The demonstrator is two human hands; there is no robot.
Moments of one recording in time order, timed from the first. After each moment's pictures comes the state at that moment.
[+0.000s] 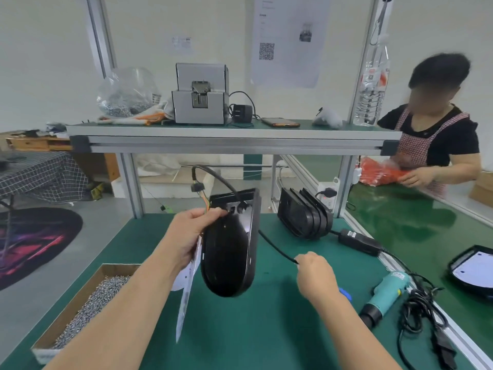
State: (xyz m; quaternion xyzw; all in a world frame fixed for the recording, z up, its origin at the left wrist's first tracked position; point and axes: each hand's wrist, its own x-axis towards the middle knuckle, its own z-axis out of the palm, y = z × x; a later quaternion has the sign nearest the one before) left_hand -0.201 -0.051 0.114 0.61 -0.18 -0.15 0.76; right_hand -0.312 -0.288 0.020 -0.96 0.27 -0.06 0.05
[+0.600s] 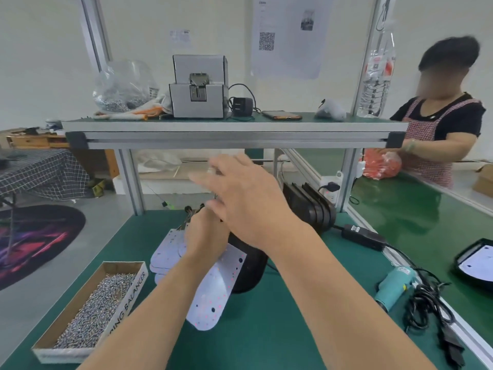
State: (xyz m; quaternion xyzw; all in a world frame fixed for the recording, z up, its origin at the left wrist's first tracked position) left_hand -0.206 -0.088 0.105 0.90 -0.15 0.12 0.39; right_hand -0.303 -0.160 0.201 -0.93 -0.13 -0.36 0.00
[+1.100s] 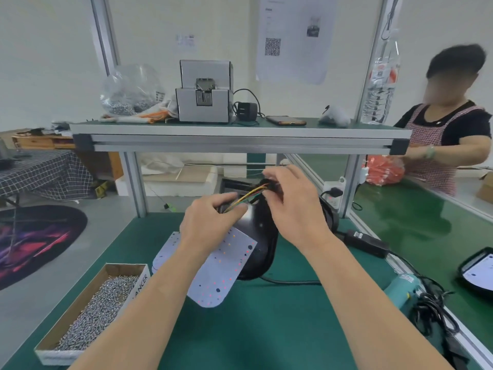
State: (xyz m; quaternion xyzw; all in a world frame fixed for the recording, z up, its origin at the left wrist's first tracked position) left_hand -0.221 -0.070 0.140 0.80 -0.20 0.07 0.55; right_hand -0.292 -0.227 0.162 -0.86 -0.02 -0.45 0.24
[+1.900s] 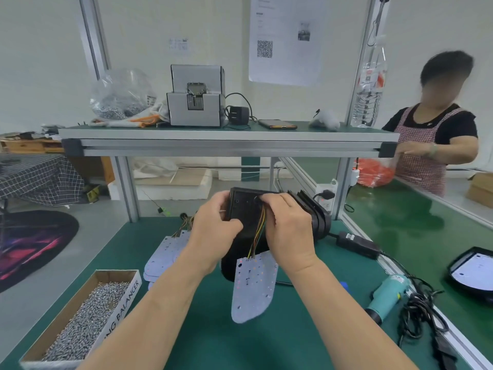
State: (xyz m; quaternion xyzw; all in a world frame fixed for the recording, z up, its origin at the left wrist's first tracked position) left_hand -0.239 -0.088 0.138 0.71 -0.27 0.01 0.65; right_hand -0.292 -0.229 0.121 -0.82 0.00 -0.55 0.15
